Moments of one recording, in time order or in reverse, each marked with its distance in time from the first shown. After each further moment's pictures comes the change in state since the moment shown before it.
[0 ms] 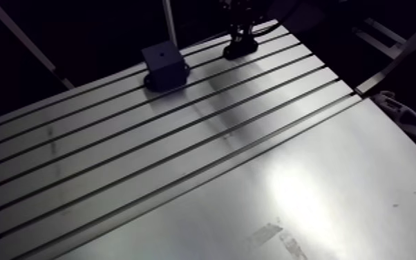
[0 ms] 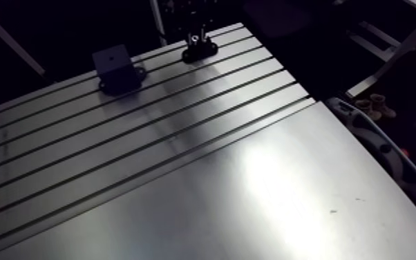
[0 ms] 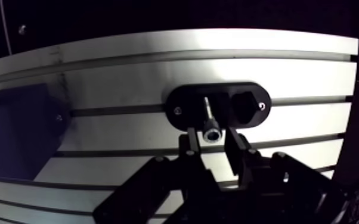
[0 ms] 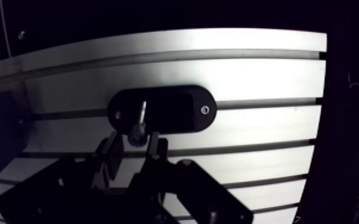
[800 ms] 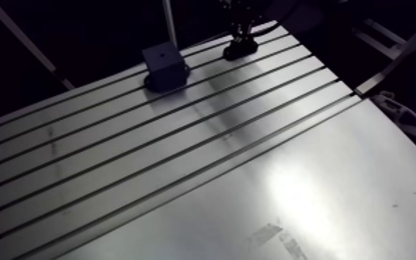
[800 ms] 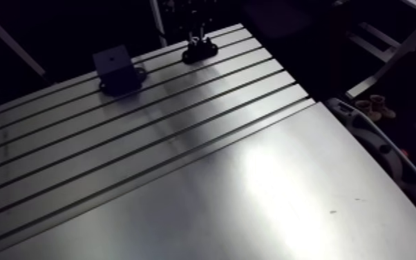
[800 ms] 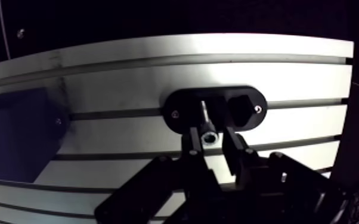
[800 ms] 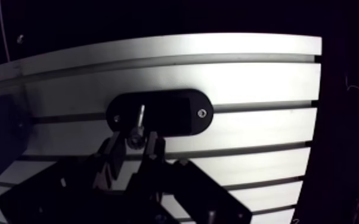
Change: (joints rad) arm 0.000 -0.003 0.003 -0.020 -0.001 0.001
